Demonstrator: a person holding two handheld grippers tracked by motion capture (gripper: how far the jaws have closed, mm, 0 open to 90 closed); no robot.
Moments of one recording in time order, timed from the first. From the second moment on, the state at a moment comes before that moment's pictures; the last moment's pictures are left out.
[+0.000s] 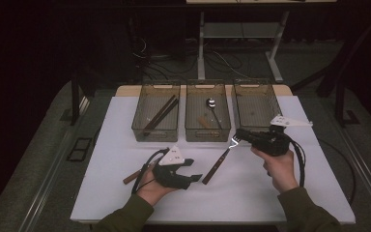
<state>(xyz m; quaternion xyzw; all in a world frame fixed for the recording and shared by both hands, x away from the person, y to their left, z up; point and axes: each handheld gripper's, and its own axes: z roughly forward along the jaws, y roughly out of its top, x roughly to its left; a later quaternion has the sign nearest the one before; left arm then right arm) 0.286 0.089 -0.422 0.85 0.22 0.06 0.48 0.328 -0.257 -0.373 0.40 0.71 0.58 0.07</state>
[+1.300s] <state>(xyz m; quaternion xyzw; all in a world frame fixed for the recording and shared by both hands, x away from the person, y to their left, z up) 0.278 0.157 -0.440 0.84 0.26 0.07 0.47 0.426 -0.367 -0.304 0.52 0.64 0.51 0.24</state>
